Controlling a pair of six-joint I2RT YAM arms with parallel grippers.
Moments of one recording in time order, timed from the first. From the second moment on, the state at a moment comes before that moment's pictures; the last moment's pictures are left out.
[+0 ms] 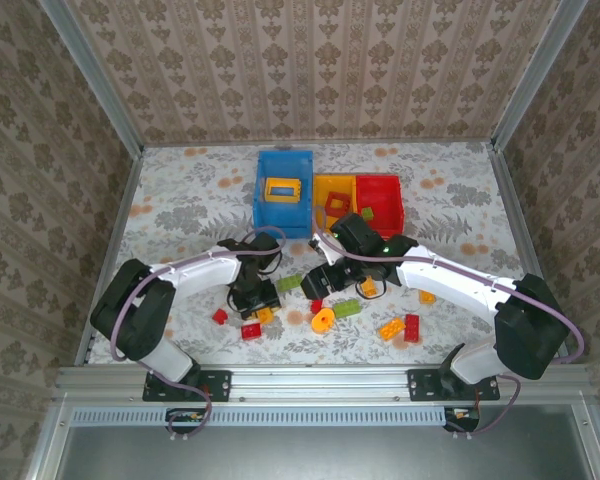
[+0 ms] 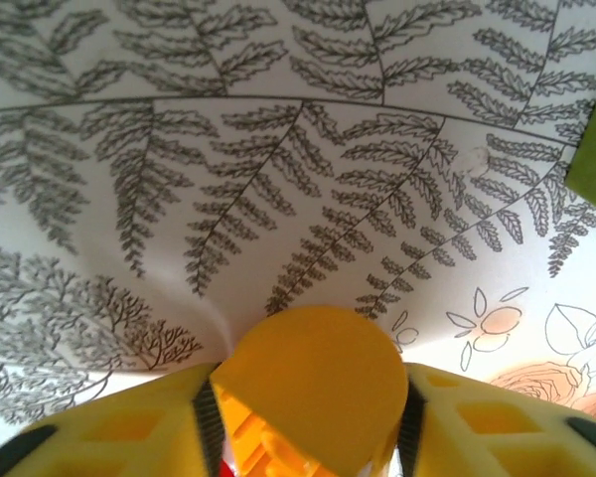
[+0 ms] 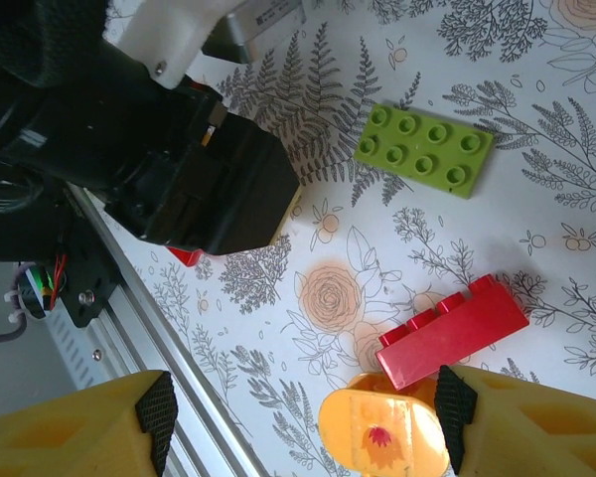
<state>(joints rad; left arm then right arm) -0.71 1.57 0.85 -0.83 0.21 -0.94 0.74 1.44 1.00 -0.51 -0.42 0.30</state>
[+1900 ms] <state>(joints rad) -0.57 1.90 1.78 -1.04 -0.12 -0.52 0.69 1.17 0.81 -0.31 -0.13 0.39</state>
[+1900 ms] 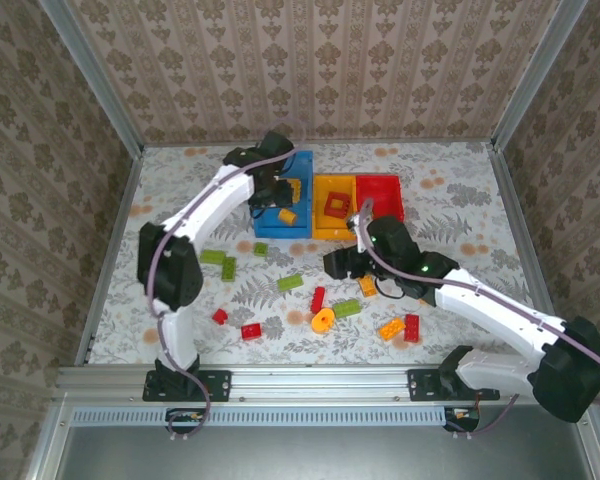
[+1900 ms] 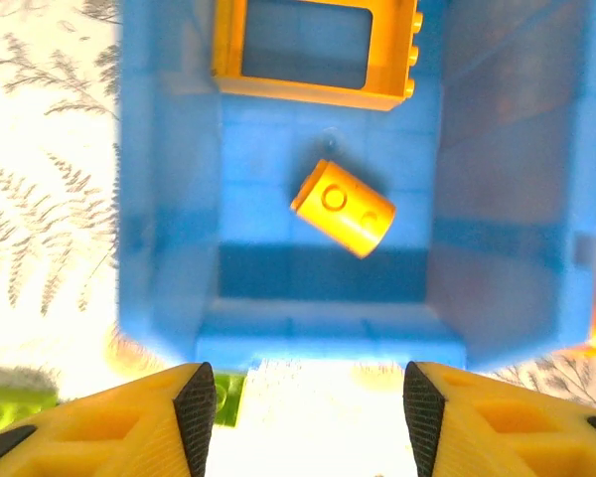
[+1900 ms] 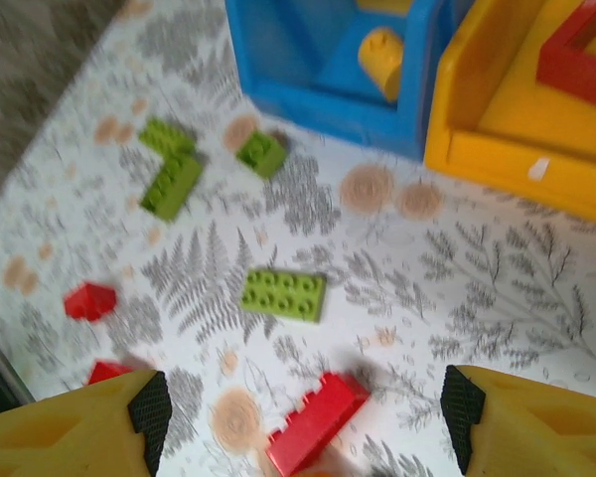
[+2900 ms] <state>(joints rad) -0.43 0.74 1.01 -1.31 -0.28 -0.81 0.96 2.27 1.79 -0.23 -0.11 0.16</state>
